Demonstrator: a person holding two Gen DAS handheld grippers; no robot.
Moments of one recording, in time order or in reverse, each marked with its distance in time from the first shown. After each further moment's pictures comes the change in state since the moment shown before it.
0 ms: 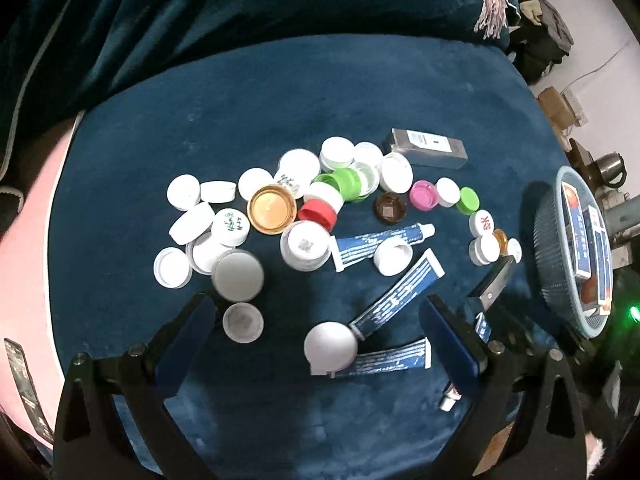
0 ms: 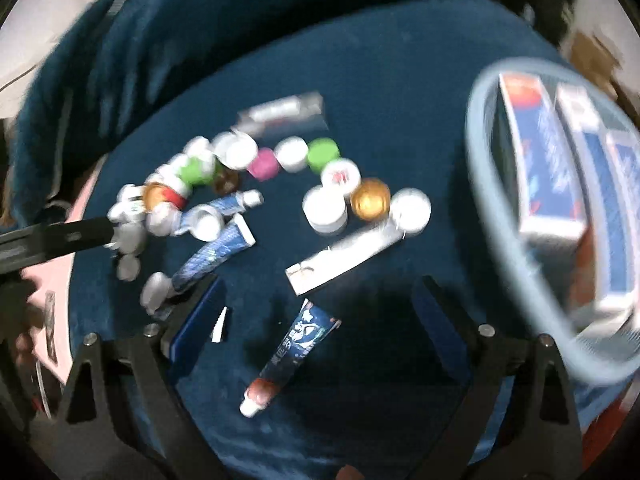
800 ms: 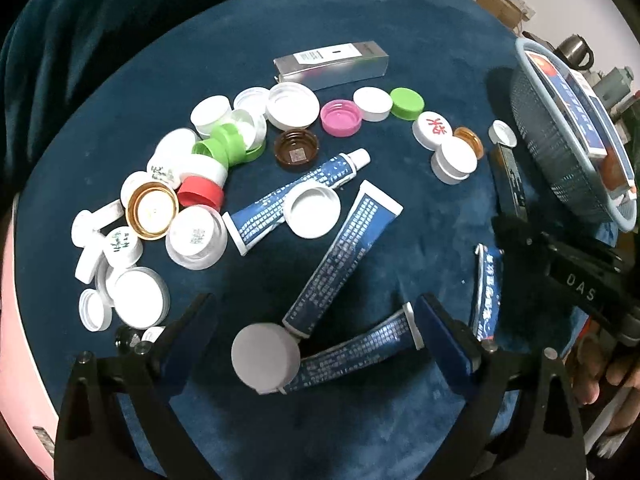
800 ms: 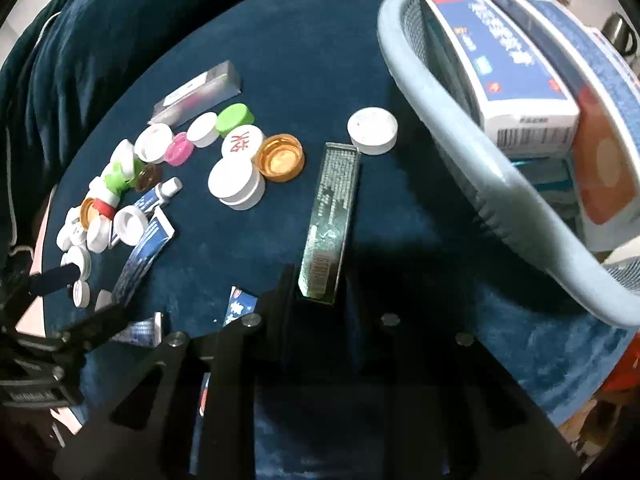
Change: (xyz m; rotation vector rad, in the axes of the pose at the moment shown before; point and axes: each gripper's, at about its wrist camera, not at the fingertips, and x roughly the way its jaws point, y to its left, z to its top) left arm 0.057 -0.067 -0.020 0.340 0.085 -0.005; right arm 0.015 -0.030 0.001 0.161 0.034 -0.068
